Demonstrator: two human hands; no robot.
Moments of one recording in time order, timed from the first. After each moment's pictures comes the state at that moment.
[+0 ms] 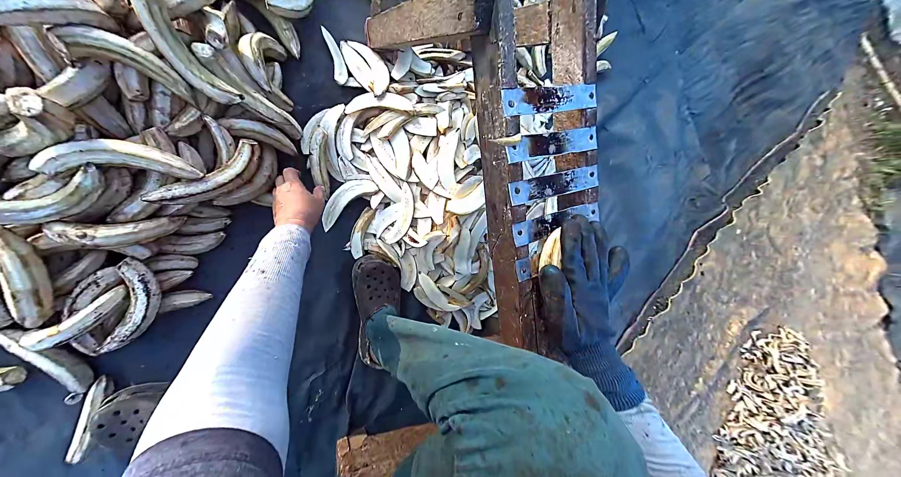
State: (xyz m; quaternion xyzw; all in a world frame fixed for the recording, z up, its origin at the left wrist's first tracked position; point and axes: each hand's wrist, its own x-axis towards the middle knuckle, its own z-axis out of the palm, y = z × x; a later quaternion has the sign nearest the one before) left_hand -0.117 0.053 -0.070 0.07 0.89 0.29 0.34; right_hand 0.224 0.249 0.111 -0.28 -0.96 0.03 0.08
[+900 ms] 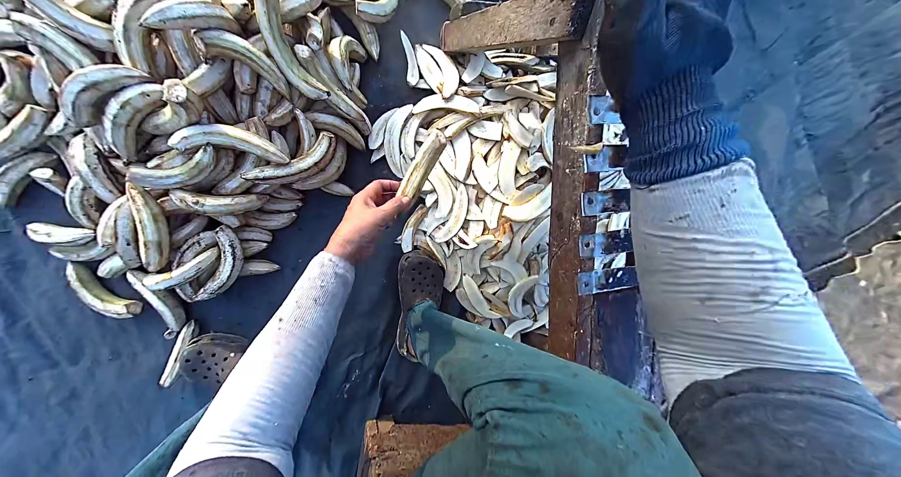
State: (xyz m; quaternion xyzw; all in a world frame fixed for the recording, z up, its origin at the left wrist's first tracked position) left_hand -0.071 0.018 0.002 0.03 0.64 0.63 0.43; right_hand -0.059 0.313 0.170 -0.20 -0.97 0.06 0.14
